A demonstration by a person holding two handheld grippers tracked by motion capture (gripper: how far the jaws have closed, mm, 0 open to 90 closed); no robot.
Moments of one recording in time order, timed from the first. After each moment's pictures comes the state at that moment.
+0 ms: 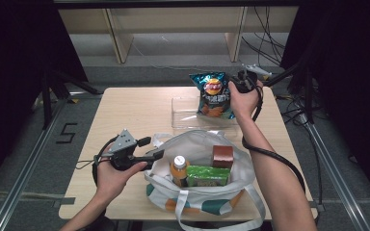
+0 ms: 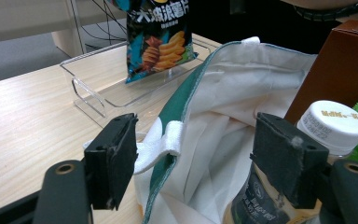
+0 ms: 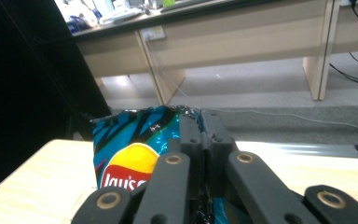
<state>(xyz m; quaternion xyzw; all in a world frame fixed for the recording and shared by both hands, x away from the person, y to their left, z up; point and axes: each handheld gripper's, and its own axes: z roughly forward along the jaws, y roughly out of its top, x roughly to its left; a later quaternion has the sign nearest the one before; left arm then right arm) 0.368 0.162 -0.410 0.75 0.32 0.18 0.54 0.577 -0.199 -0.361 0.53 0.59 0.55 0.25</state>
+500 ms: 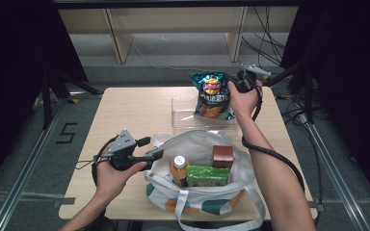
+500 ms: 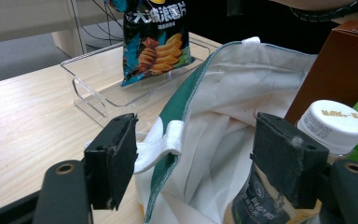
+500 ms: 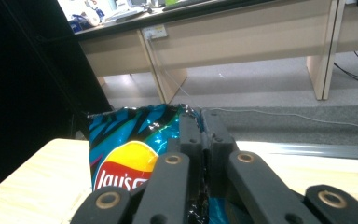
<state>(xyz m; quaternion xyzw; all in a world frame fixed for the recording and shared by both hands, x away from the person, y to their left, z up) 0.368 0.164 -0.410 0.75 0.33 0.18 0.54 0.584 -0.203 -0.369 0.53 0.60 0.54 0.25</state>
